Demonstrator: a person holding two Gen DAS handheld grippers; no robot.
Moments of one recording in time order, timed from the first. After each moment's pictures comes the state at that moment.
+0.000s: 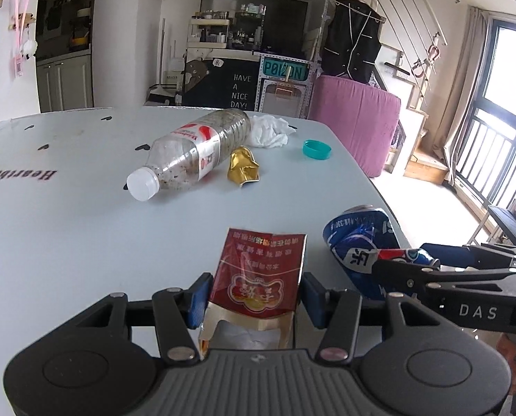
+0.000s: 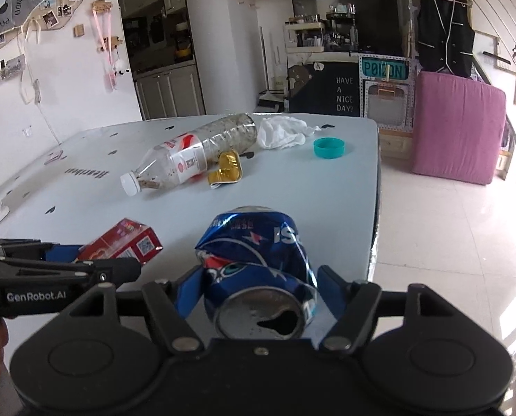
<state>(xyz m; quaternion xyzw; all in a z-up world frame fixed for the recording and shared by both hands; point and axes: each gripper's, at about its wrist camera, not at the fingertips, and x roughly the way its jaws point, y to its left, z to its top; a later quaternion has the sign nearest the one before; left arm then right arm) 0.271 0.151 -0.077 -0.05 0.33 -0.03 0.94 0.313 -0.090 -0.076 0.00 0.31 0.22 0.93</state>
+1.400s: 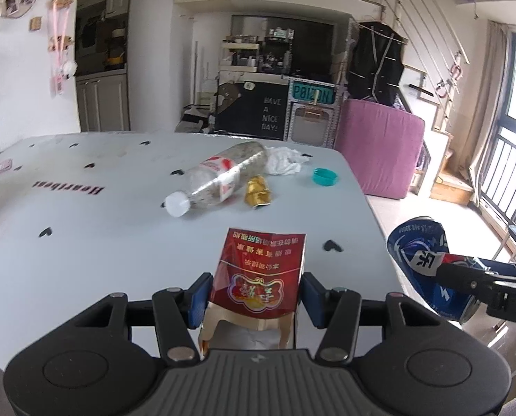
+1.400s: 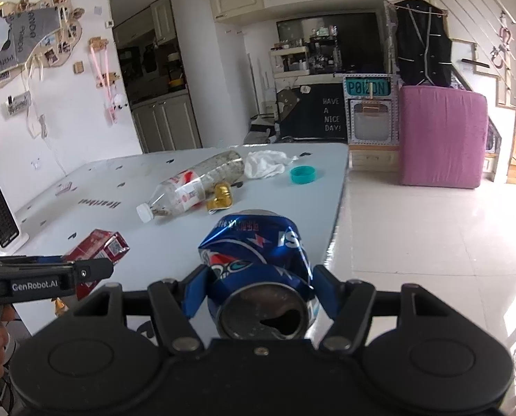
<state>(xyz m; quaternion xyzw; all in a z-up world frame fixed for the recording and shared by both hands) 0.205 0.117 -0.025 -0.05 0.30 0.03 0.95 0.246 -0.152 -0.027 0.03 0.27 0.20 0.94</state>
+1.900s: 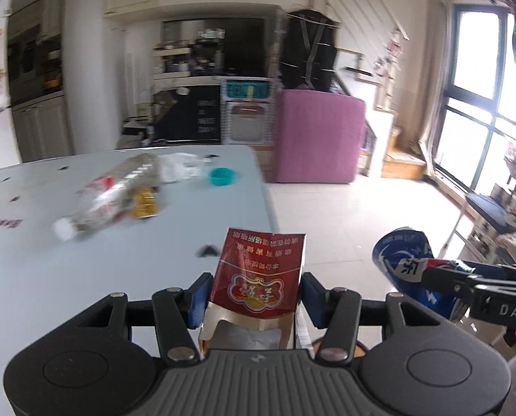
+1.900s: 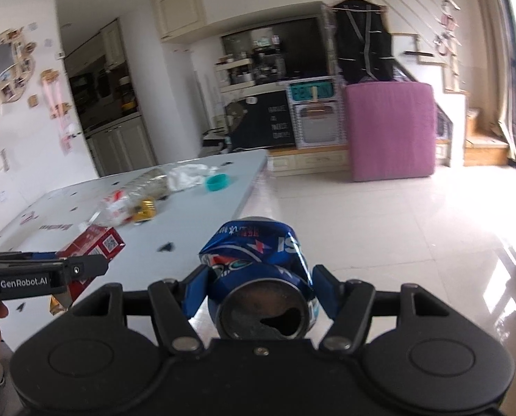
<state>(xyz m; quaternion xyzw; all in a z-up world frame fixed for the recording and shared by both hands) 0.225 -0.009 -0.026 0.00 0.30 -0.07 0.95 0.230 -0.269 -0.040 0.07 0.27 0.13 0.95</state>
